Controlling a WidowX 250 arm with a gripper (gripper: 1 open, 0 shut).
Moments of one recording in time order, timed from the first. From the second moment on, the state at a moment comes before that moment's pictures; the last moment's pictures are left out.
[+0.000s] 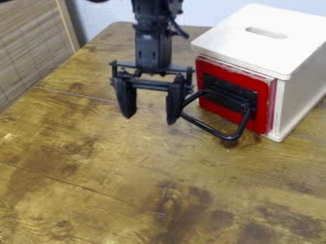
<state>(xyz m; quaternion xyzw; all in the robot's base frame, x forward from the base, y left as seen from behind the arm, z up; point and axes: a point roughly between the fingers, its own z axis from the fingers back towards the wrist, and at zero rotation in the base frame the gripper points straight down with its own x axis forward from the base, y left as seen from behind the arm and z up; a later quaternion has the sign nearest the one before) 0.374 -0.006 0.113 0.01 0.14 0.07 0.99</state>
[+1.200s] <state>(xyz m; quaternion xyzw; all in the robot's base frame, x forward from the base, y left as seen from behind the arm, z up) 0.361 -0.022 0.132 0.00 0.08 0.08 0.99</state>
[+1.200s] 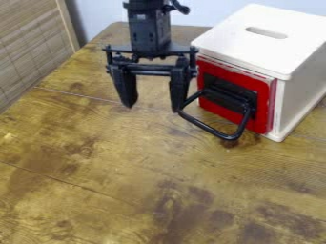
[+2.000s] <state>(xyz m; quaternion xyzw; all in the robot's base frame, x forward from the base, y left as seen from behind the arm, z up) 0.358 -0.023 0.139 0.00 0.04 0.03 1.00</state>
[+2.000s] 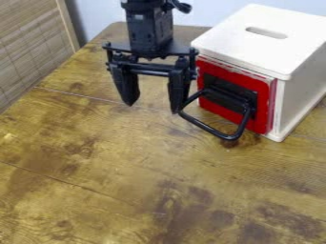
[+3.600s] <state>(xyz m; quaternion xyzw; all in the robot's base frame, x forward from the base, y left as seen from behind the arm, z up) 0.377 -0.002 0.135 0.02 -0.01 0.03 1.00</state>
